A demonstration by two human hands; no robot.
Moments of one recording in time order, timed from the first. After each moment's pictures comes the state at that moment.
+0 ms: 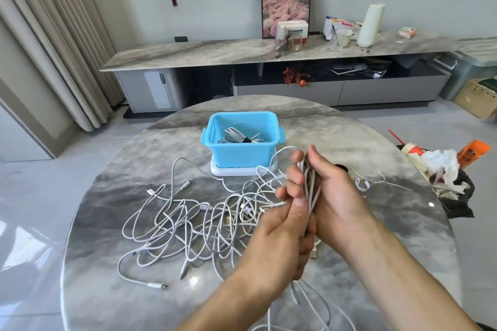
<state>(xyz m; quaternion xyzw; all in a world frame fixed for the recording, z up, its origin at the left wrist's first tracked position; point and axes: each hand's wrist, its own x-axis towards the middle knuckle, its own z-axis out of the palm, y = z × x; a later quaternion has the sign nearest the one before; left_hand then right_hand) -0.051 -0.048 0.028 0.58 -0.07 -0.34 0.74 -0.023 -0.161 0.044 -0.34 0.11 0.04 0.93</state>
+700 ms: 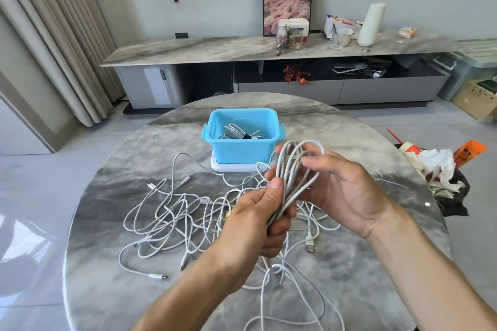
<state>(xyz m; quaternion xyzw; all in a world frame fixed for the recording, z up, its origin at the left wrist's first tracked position) -0.037 -0.025 0.035 0.57 -0.10 -0.31 0.75 -0.034 -0.190 0.051 -0.55 -0.06 0.10 0.83</state>
